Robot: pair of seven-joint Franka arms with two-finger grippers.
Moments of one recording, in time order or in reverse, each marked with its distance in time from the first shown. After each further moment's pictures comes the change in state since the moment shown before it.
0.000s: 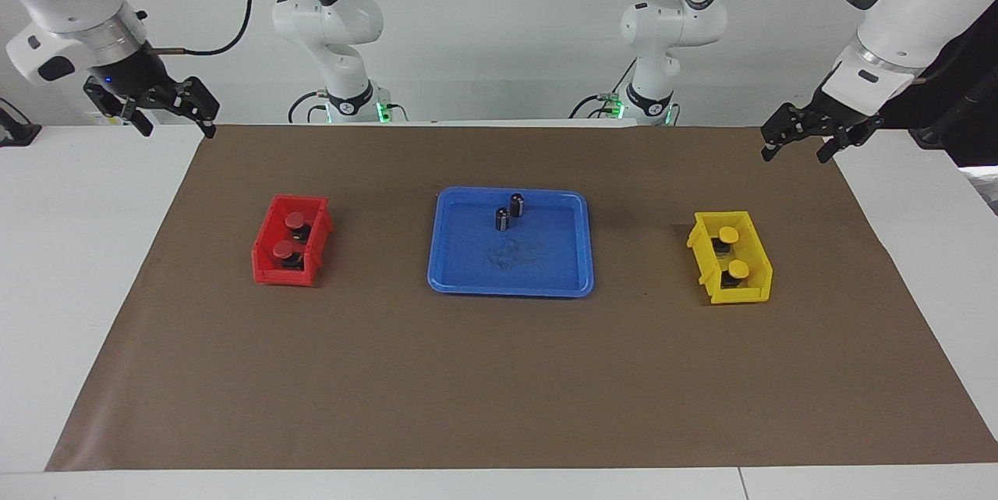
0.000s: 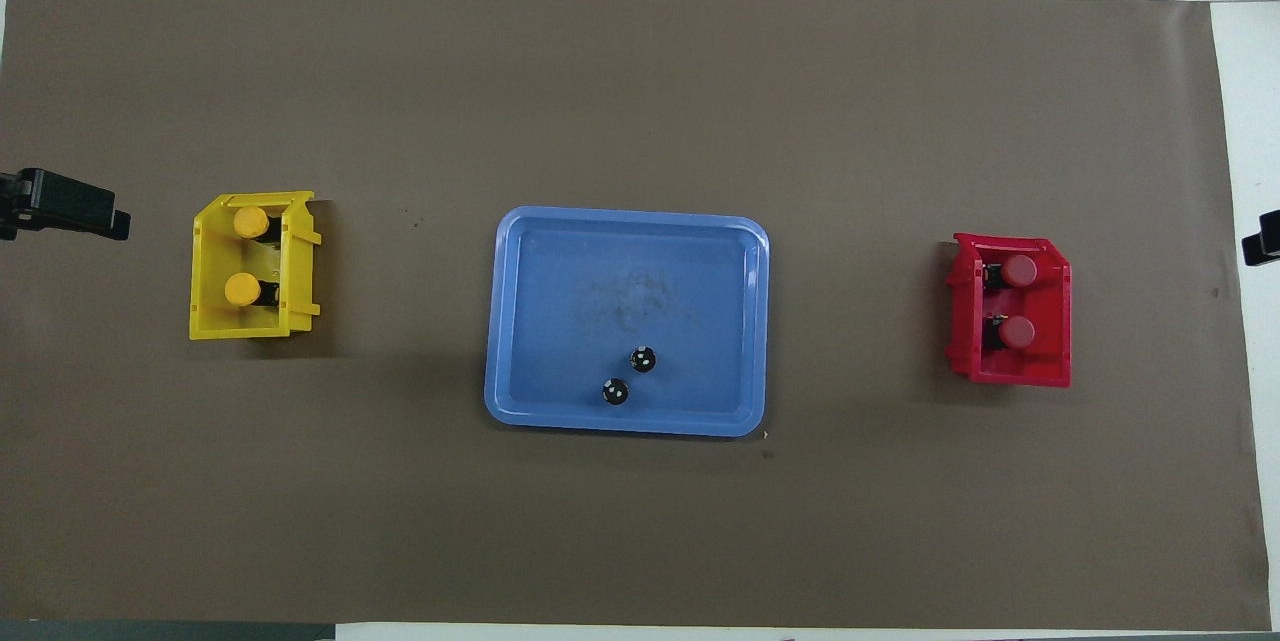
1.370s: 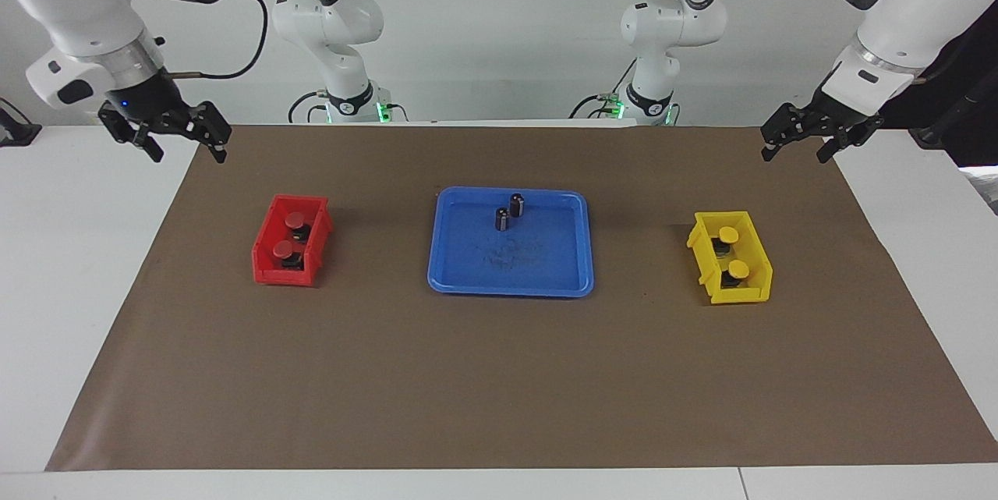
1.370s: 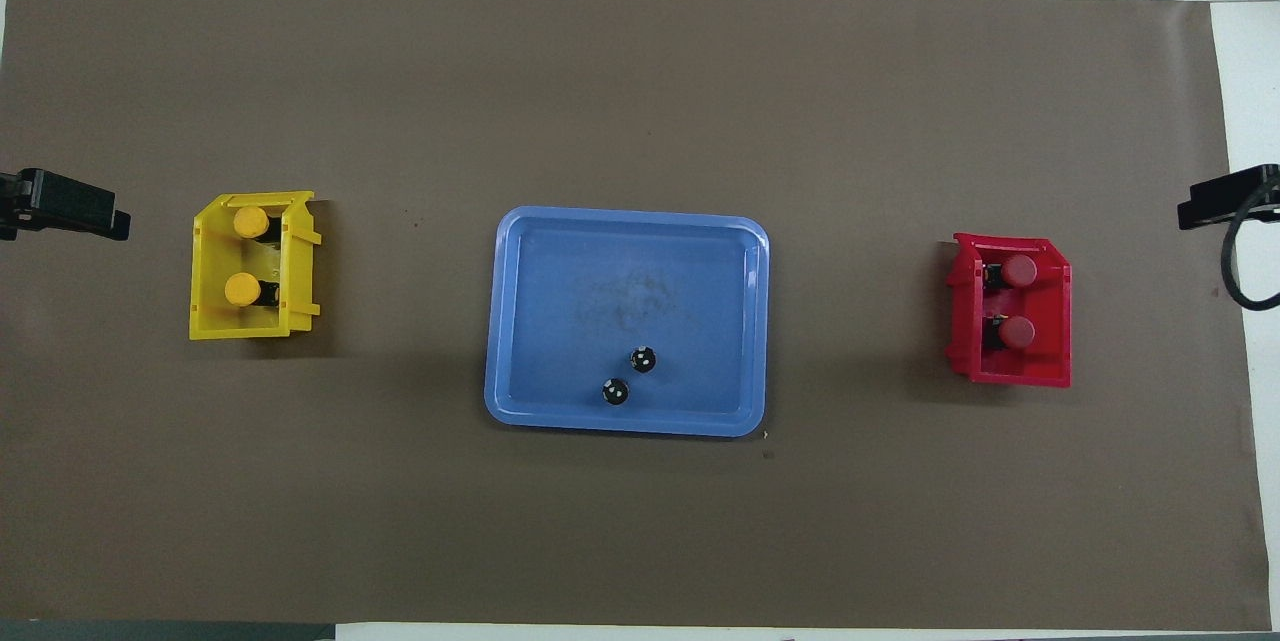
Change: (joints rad) left arm 0.000 0.000 0.000 0.000 0.000 0.000 0.000; right arm 0.040 0.007 0.000 -0.142 0.033 0.246 0.020
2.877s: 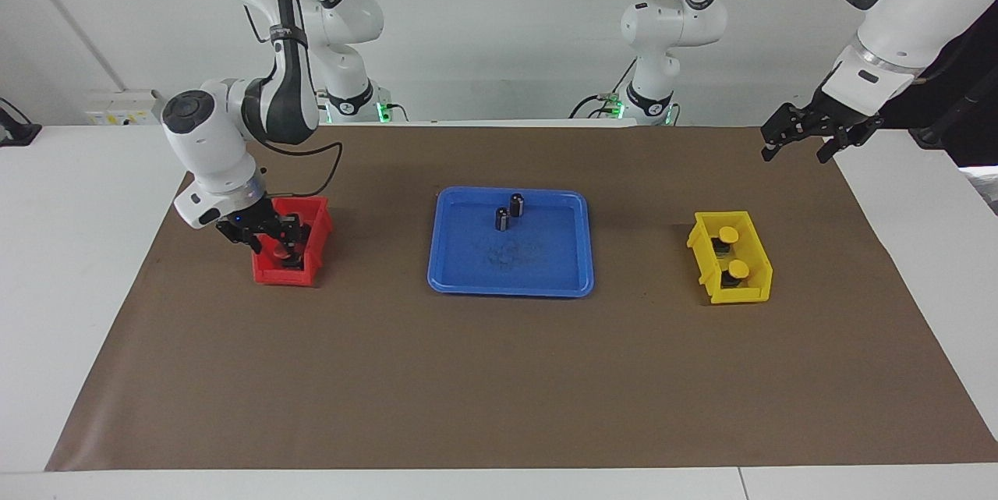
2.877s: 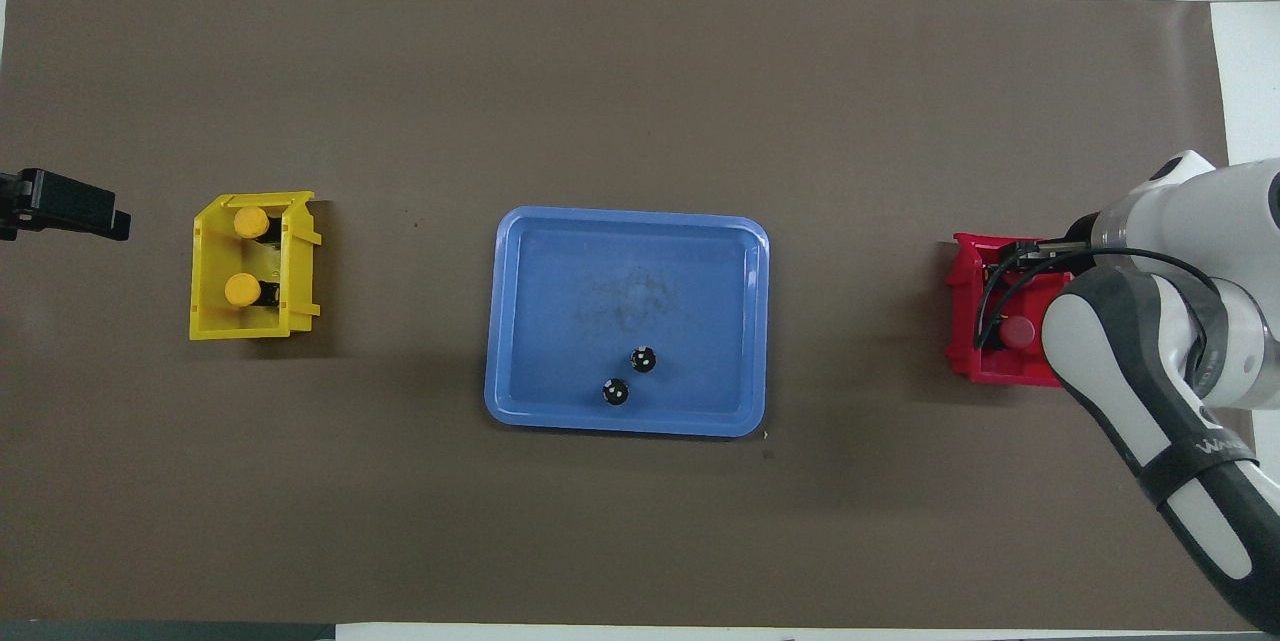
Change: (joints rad) left arm 0.000 0.000 0.000 0.000 0.000 0.000 0.000; right arm 0.036 0.068 0.000 -0.521 0.012 0.619 0.041
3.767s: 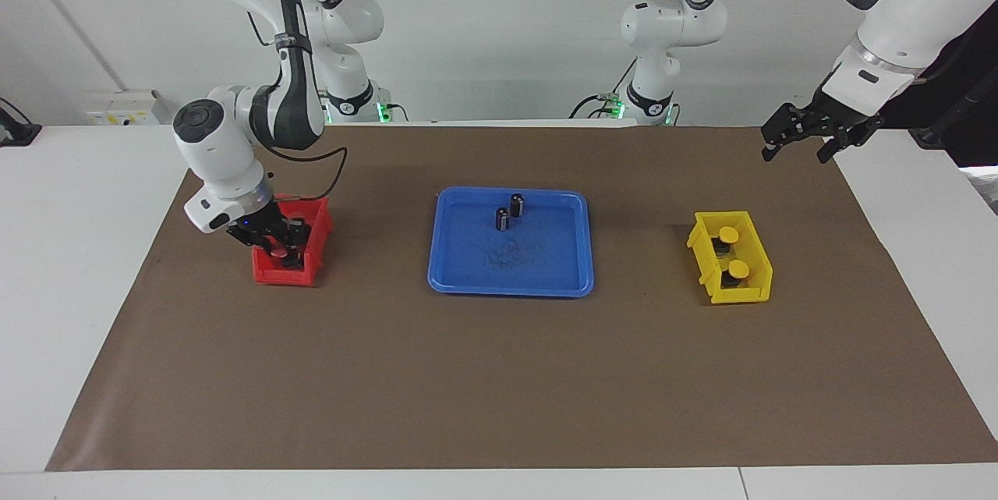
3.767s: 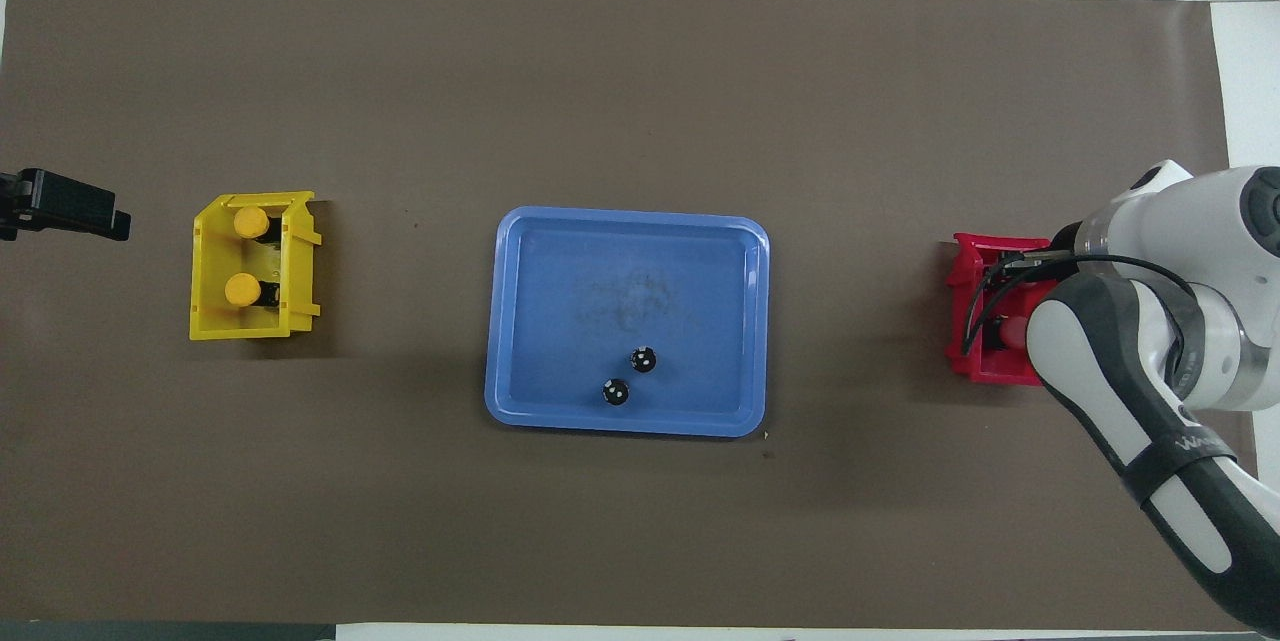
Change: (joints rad) left arm 0.000 0.000 0.000 0.000 0.000 0.000 0.000; right arm 0.001 0.016 0.021 -0.006 0.000 -0.006 0.000
